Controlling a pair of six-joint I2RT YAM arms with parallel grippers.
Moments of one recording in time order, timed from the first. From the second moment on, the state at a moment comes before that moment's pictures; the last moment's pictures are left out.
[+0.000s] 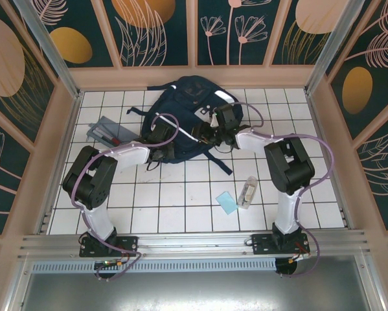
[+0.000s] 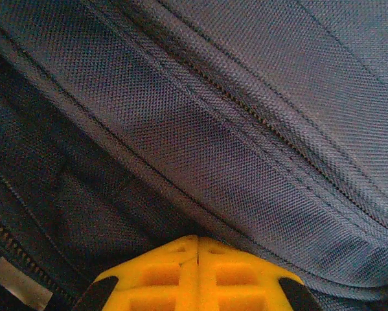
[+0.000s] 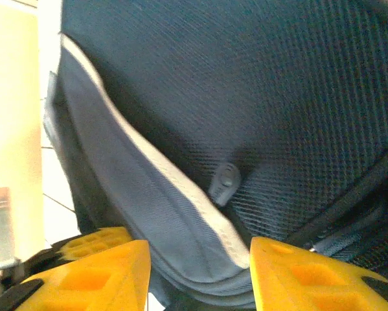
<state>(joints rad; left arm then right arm) -0.52 1.82 1.03 -0.22 -0.11 -0.53 0.50 1.95 1.23 -0.04 -0.45 0.80</state>
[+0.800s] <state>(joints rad) -0.51 1.78 0.95 -0.11 -0.06 -0.56 0.52 2.05 1.21 0.09 -0.37 1.11</state>
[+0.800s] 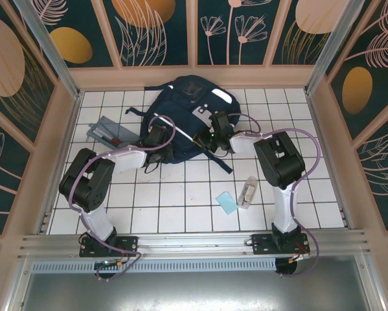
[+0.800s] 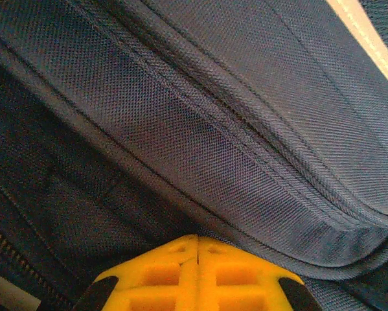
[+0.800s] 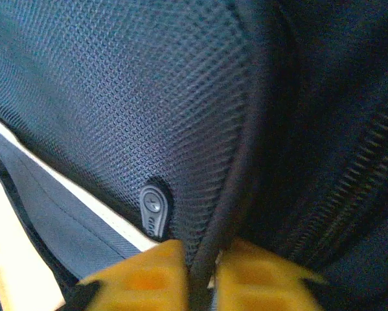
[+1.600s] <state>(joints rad) -0.53 1.80 1.02 -0.21 -0.12 -0.51 0.50 1.90 1.16 0.18 -0.40 1.25</state>
